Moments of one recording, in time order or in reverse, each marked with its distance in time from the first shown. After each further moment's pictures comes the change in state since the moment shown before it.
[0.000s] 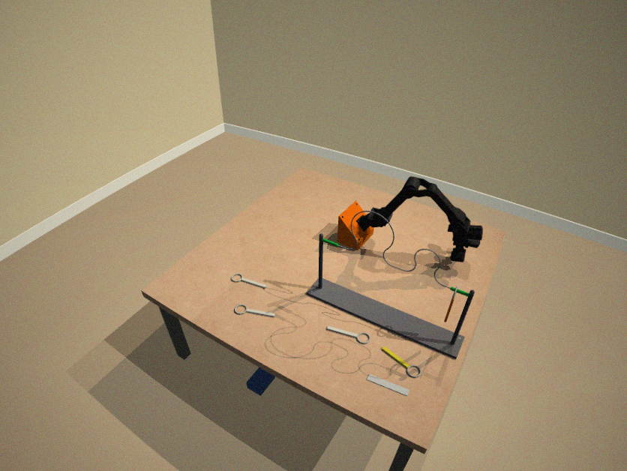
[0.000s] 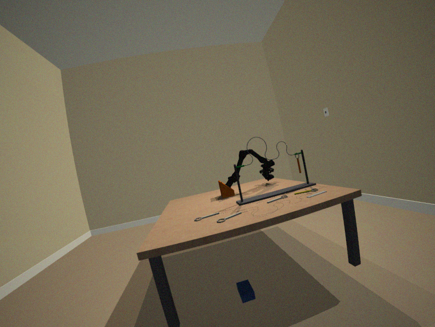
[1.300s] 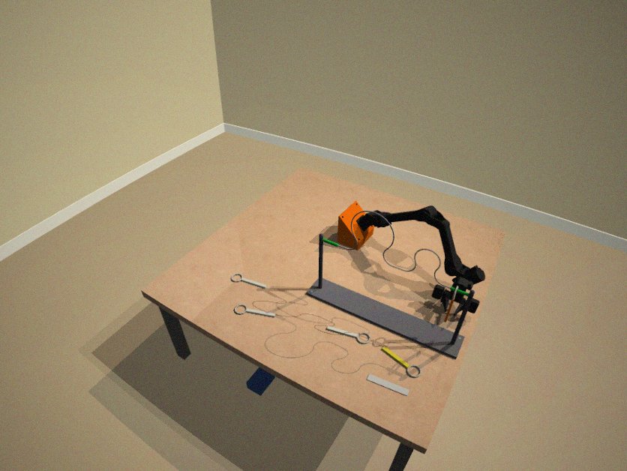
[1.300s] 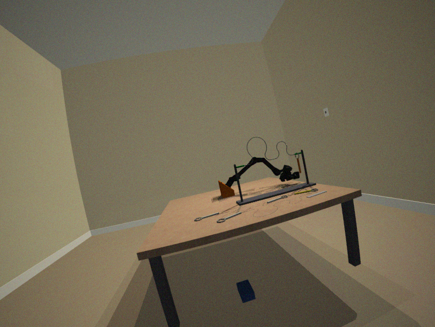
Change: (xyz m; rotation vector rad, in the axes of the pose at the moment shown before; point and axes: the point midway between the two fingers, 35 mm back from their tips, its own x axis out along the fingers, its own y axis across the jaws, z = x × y) arm -0.194 -0.360 0.045 0.857 -1.283 -1.692
